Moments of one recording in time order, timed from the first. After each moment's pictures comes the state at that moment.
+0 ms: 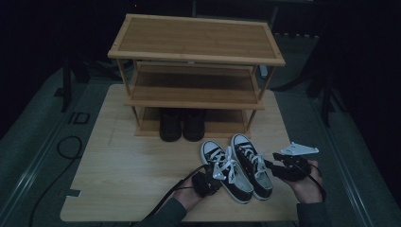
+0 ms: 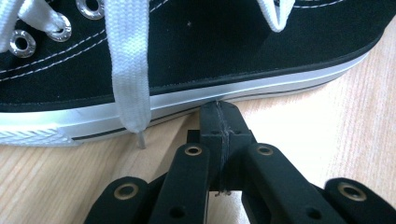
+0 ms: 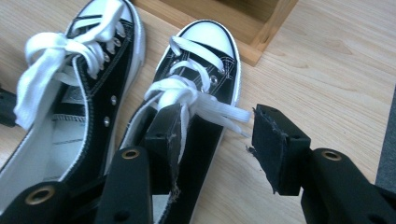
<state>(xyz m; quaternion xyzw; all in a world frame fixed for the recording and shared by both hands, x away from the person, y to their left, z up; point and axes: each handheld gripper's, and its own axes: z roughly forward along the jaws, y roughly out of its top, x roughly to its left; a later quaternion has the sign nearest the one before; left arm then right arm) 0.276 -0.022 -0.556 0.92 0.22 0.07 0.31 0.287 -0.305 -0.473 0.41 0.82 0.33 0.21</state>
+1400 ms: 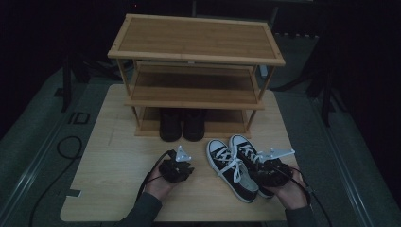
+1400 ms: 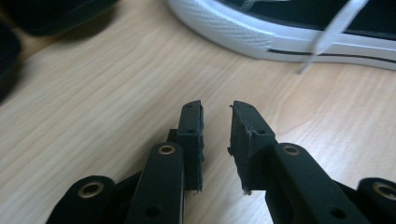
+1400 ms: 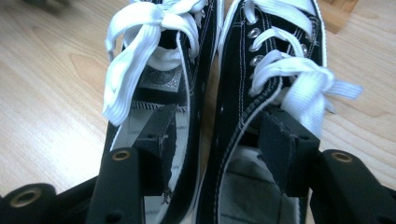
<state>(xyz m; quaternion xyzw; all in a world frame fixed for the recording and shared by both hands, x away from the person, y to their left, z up) 0.296 0.079 -0.535 0.87 0.35 0.12 0.34 0.281 -0.260 -0.489 0.41 0.85 0.29 0.13</state>
